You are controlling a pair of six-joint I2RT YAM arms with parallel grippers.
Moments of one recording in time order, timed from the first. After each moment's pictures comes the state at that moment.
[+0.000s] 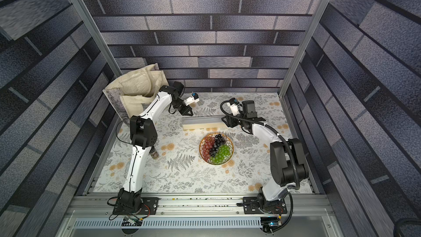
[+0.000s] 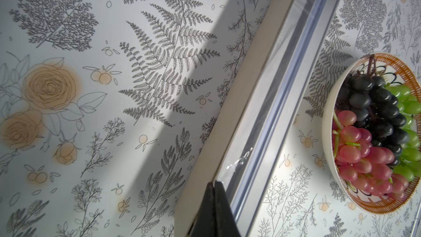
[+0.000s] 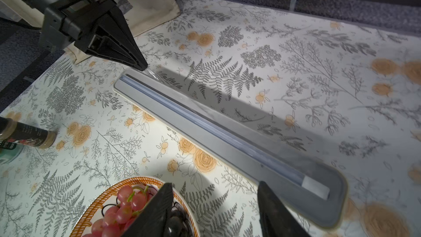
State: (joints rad) left arm -0.28 2.45 2.39 -1.24 0.53 0.62; right arm 0.26 1.66 1.08 -0.10 -0.53 -0.17
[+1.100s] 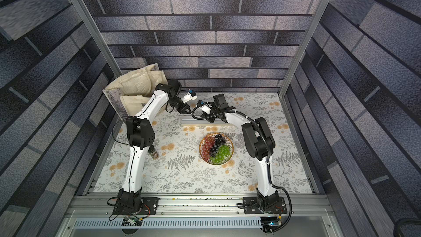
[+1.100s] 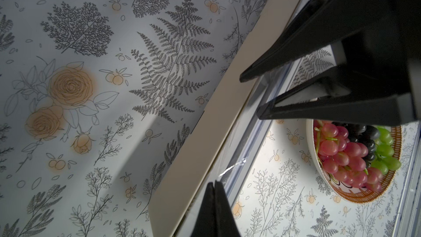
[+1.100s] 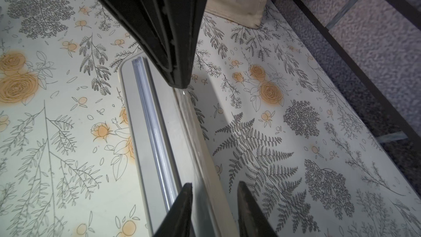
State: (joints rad) left arm -0.27 2.42 2.39 -1.25 0.57 0.62; right arm 0.46 2.12 1.56 -0.19 -0.47 -0.63
